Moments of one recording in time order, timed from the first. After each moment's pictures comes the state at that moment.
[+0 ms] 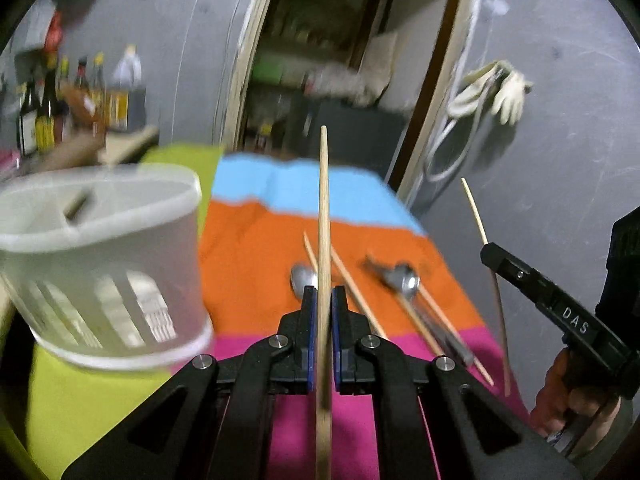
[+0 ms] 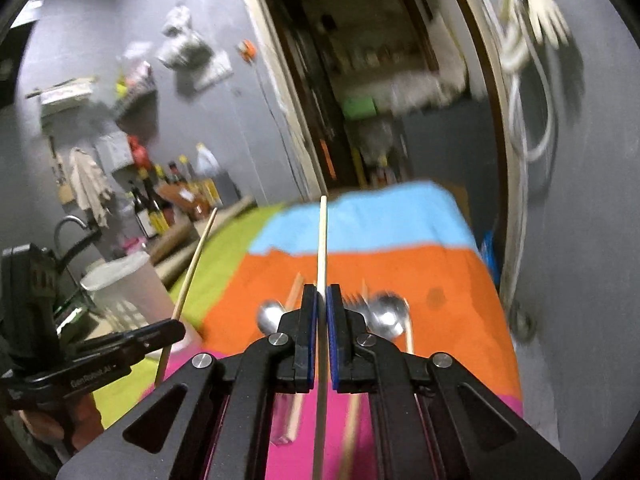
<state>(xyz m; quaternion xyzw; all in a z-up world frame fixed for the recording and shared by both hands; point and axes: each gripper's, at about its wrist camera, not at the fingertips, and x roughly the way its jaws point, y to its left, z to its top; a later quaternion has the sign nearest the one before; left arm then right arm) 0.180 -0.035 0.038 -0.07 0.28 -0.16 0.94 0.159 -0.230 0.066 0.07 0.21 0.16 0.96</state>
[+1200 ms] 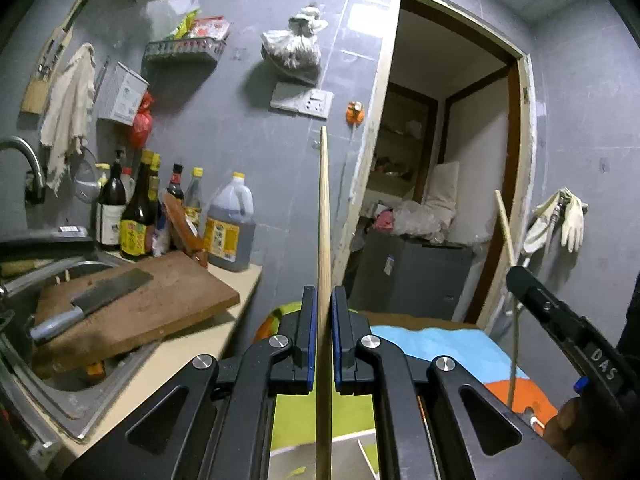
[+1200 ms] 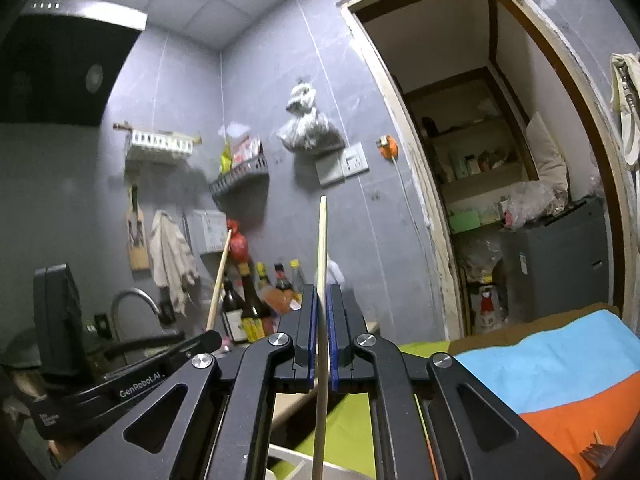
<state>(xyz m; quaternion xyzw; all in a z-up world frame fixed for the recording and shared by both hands) 0.225 0.180 0.082 -0.11 0.08 -0.06 0.99 0.227 -0.026 0.098 0.10 0.02 0.28 0.95</state>
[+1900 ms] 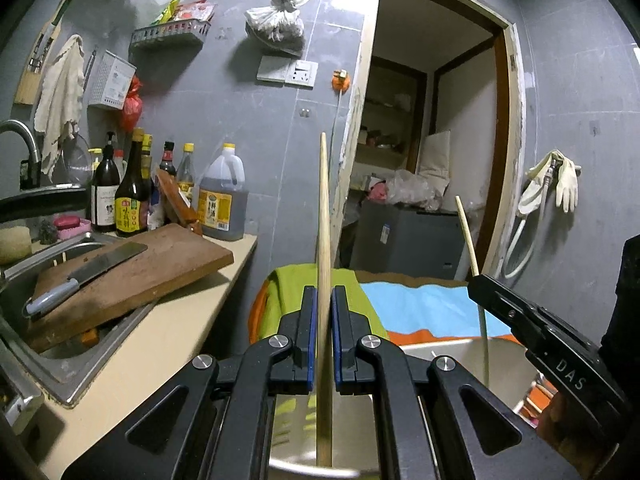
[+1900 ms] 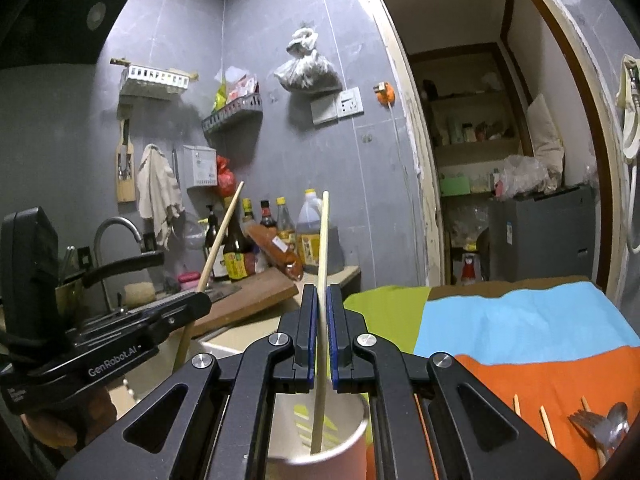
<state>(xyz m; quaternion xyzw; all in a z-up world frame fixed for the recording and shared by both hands) 0.215 0.161 0.045 -0.08 0.12 -0.07 0.99 0.221 -0.021 0.052 0.04 0.09 0.27 0.96</state>
